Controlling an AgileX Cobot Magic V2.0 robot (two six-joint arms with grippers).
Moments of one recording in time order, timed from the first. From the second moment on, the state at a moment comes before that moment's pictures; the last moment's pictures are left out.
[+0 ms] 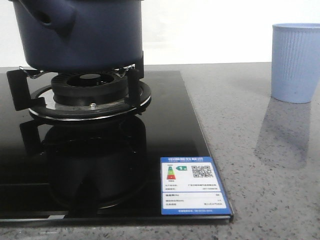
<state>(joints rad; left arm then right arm) -0.08 0.00 0.00 -0.11 0.04 0.06 0.00 0.26 0.01 -0.87 -0.57 0.74</state>
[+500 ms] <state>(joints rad) -0.08 0.00 0.00 -0.11 0.04 0.06 0.00 0.26 0.01 -0.60 -0.48 0.61</state>
